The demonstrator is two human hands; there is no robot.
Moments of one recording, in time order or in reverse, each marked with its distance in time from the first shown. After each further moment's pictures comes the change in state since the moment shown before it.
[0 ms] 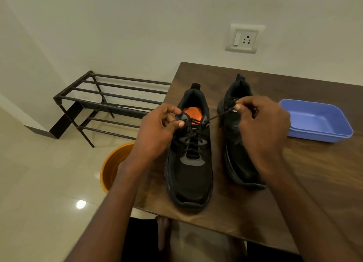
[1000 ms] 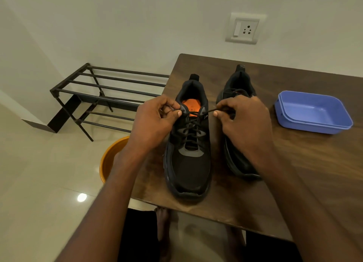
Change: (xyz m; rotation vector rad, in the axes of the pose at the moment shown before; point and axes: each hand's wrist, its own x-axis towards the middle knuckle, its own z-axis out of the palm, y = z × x) left_hand -0.002 0.000 -0.005 0.070 0.031 0.109; right_hand -0.004 -0.008 0.007 -0.237 -0.293 -0.132
